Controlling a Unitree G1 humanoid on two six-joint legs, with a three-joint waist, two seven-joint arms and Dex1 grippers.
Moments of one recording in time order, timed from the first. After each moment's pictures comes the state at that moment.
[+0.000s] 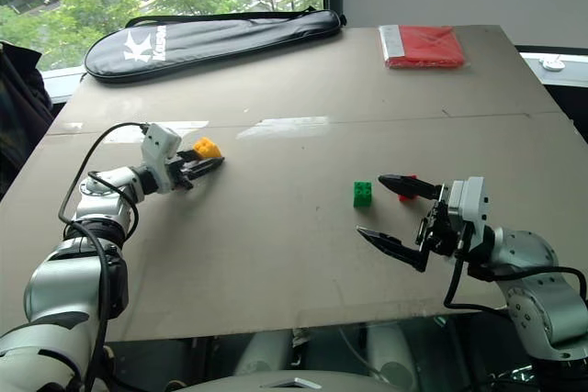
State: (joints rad) left arm -0.80 0.65 0.16 1.20 -0.10 -0.23 -1.08; right arm 0.06 -0.60 -0.11 -0.50 0.68 0.21 0.97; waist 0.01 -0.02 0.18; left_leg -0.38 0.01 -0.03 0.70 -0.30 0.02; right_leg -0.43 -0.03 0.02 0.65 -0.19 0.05
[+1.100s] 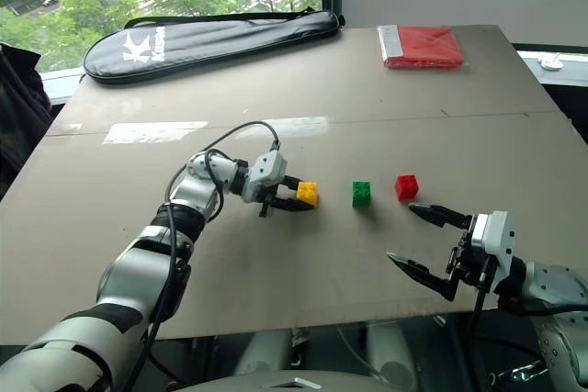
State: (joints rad) left arm -0.85 0.37 -0.17 0.98 -0.03 -0.36 -1.51; right arm 0.29 -0.63 -0.21 -0.46 0.60 0.10 1.04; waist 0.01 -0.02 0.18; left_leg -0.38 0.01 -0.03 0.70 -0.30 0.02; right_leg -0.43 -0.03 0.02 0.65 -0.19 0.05
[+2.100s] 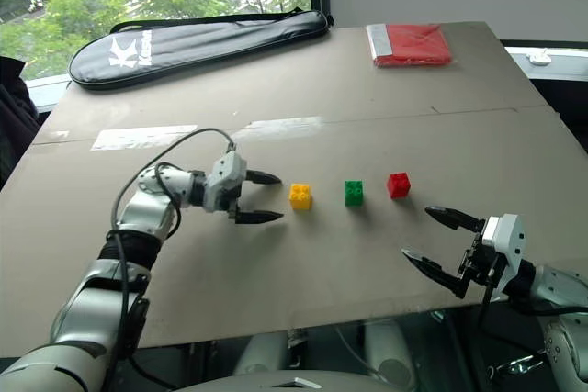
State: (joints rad) left arm -0.50 0.59 -0.07 0.46 -0.16 0.00 -1.41; right arm 0.27 -0.63 -0.25 -0.28 0.58 0.03 1.08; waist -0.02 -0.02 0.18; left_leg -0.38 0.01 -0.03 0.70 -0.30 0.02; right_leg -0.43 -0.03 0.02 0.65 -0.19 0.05
